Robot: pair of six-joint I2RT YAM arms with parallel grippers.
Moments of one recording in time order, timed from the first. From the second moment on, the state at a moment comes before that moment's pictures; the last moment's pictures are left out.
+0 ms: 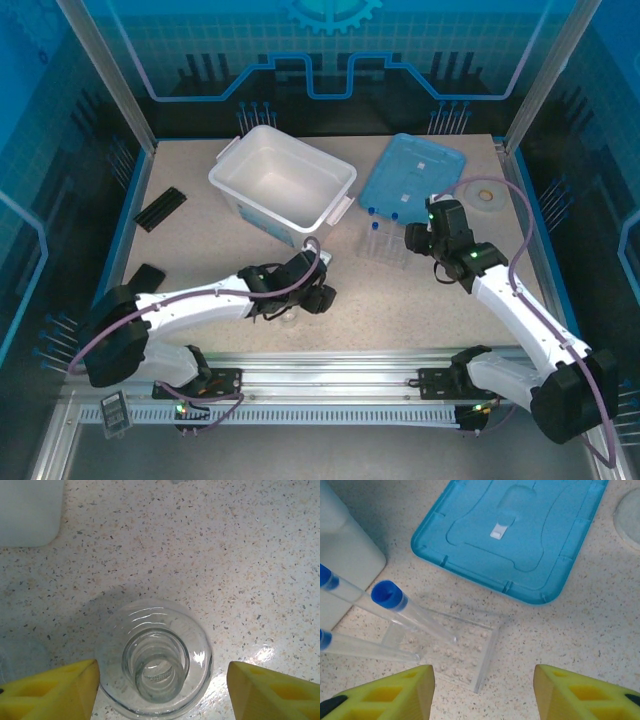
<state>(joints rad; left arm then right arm) -0.94 1.38 0.82 -0.42 -0.17 -0.43 0.34 1.07 0.83 -0.53 0.19 0.33</state>
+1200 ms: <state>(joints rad) -0.94 1.44 0.86 -0.46 -0.18 -0.45 0.29 1.06 0.78 -0.51 0.15 0.33</state>
